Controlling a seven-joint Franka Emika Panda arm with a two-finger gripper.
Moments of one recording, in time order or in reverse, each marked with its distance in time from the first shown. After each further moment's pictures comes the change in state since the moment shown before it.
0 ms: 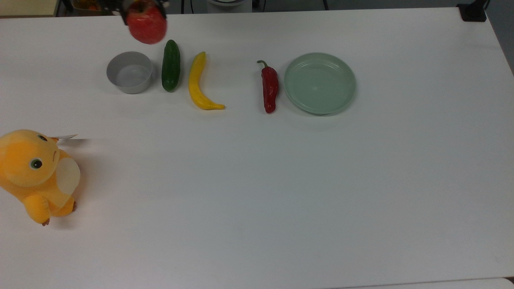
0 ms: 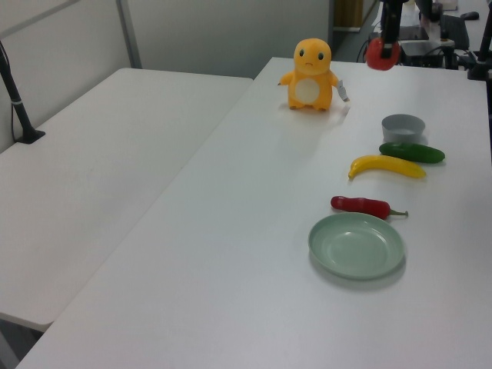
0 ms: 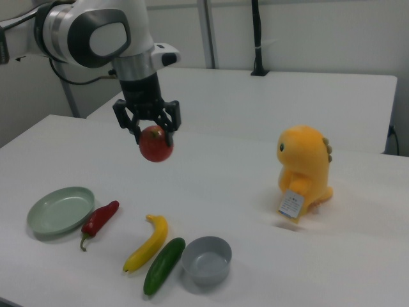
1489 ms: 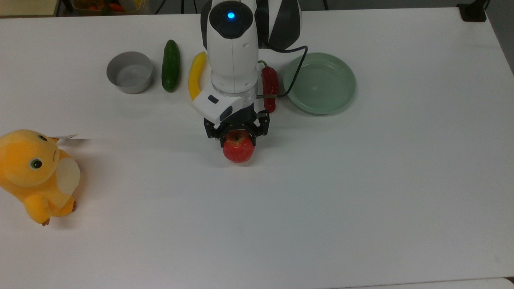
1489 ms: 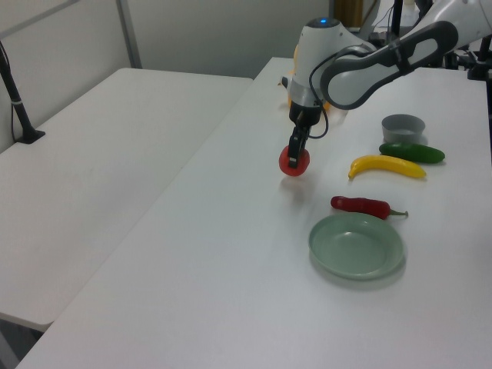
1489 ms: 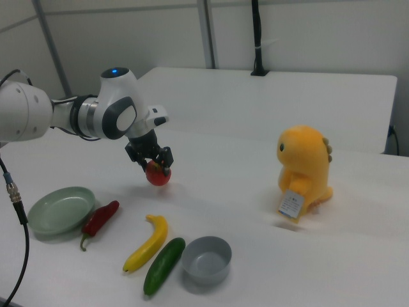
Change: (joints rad) arm 0.221 0.485 0.047 0.037 0.044 0.567 0.412
